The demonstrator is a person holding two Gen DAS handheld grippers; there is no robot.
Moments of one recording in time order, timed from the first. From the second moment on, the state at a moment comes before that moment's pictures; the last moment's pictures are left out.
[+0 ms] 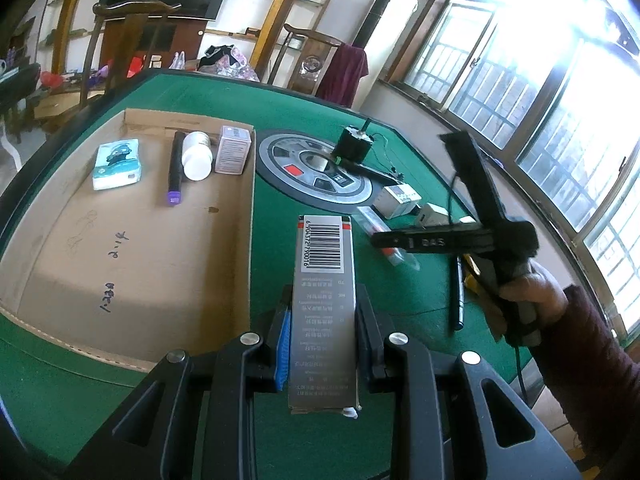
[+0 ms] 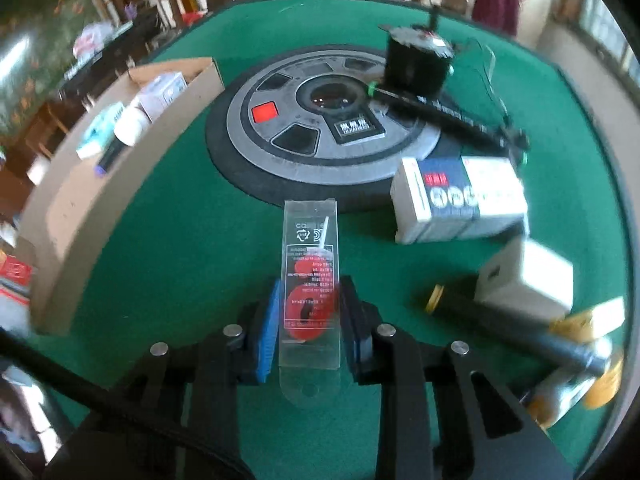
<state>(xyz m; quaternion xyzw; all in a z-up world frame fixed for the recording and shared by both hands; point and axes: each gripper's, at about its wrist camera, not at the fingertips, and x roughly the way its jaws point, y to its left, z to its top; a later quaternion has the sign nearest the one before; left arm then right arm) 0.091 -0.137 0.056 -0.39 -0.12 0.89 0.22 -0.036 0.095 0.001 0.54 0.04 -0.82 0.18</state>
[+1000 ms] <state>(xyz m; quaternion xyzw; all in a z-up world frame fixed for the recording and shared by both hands) -0.061 -0.234 0.031 -0.49 -0.08 0.86 0.08 -0.049 -0.041 0.038 0.54 -0.18 -0.76 0.30</state>
